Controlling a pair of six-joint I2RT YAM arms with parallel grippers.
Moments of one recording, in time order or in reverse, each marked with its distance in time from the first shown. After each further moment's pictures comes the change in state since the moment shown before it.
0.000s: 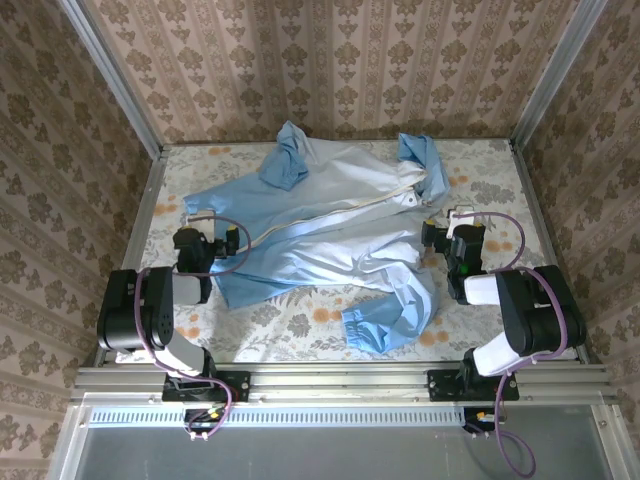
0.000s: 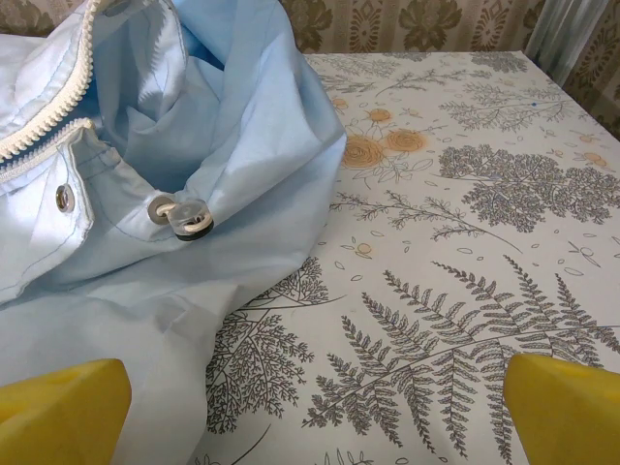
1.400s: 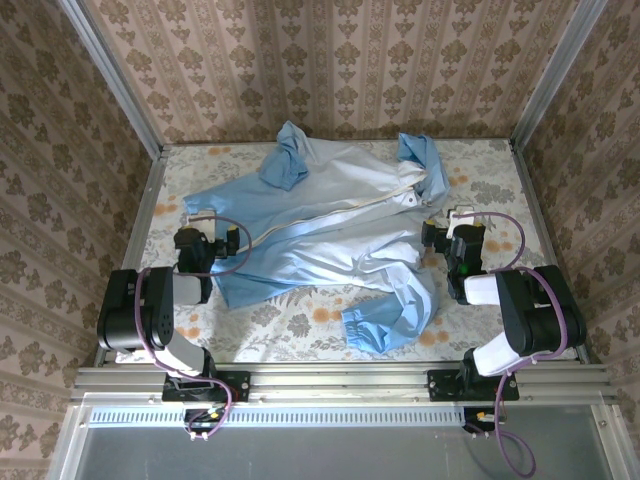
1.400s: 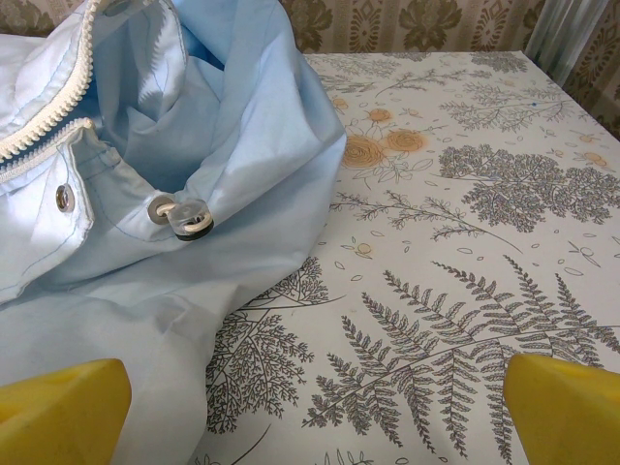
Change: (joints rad) left arm -0.005 0.000 0.000 0.000 -0.010 0.008; right arm 0.000 0.000 0.000 0.000 0.000 0.000
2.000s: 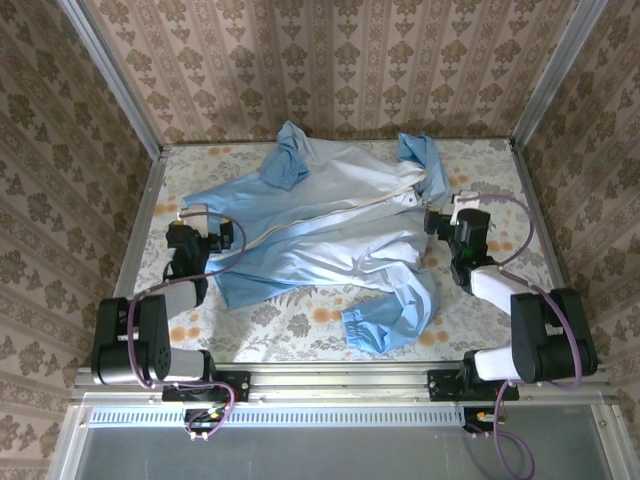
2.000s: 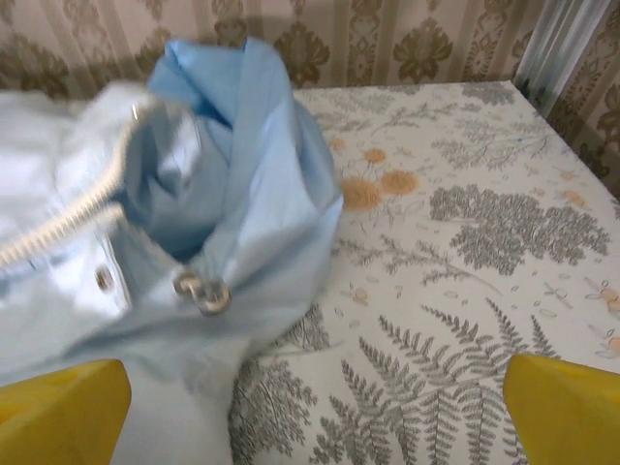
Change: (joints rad) left arm 0.007 -0.211 0.024 -0.173 -0.045 -0.037; right arm 0.000 -0.176 0.162 -0.355 -0.001 0.031
